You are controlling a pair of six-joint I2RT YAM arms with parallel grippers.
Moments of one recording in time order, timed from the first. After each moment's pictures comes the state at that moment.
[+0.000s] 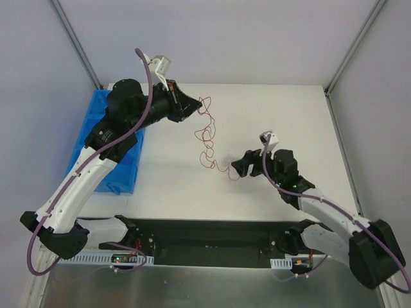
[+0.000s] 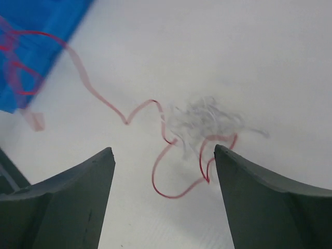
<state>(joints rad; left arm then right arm) -0.60 1.20 1.54 -0.41 0.25 -0.52 0.53 1.08 0.42 0.25 -0.16 0.38</state>
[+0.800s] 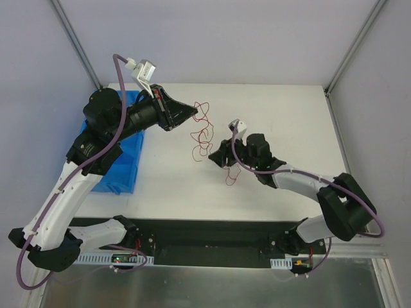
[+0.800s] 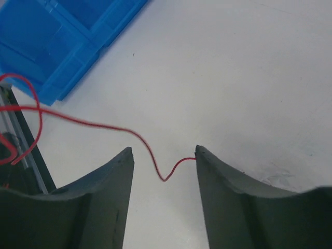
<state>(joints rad) -0.60 1.08 1.51 -0.41 0.38 -0.59 0.66 1.41 0.68 0.41 -0.34 0.32</state>
